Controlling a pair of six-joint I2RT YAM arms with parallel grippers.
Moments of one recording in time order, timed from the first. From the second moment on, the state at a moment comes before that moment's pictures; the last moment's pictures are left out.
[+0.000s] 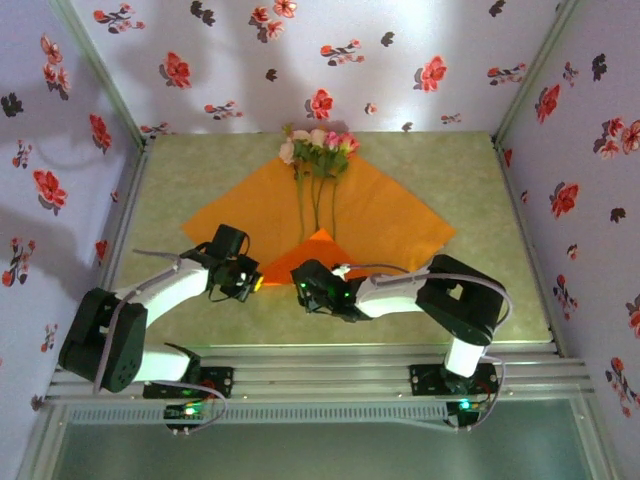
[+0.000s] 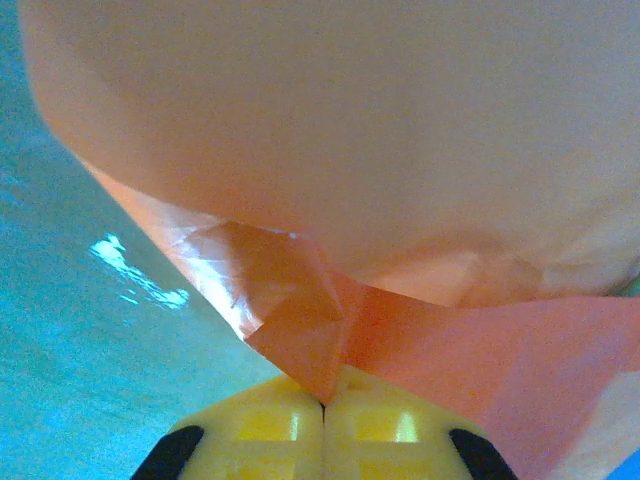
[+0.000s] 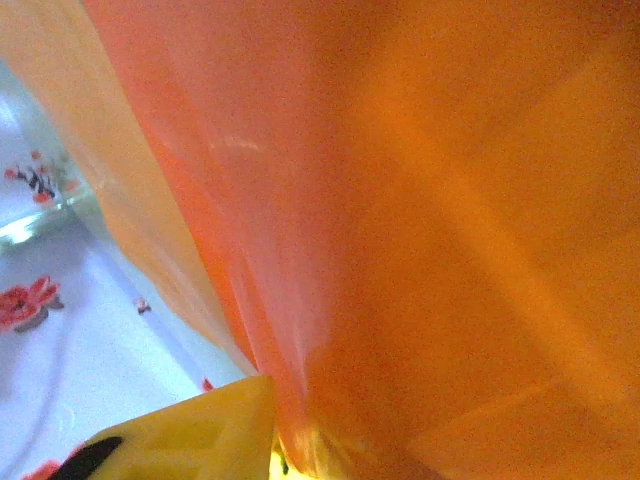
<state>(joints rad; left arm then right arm) -0.45 1.34 0.64 -0.44 0.22 -1.48 1.10 1.75 0.80 0.20 0.21 2.11</state>
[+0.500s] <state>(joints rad) -0.45 1.34 0.65 -0.46 0.24 -1.47 1.05 1.65 0.77 0.01 0.21 2.11</state>
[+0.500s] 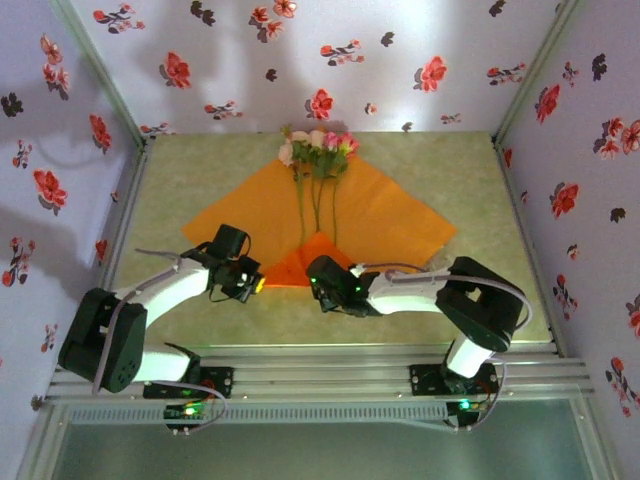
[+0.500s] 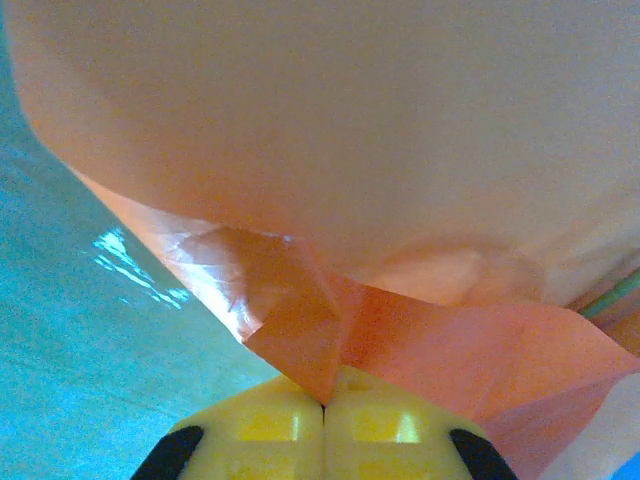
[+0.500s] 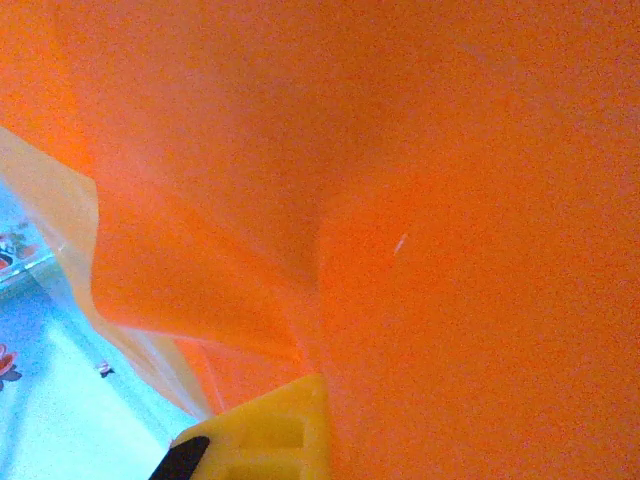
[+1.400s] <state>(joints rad) -0.45 1.35 0.65 -0.48 0.22 -1.46 0.94 1.45 0.67 -0.28 0.21 2.06</state>
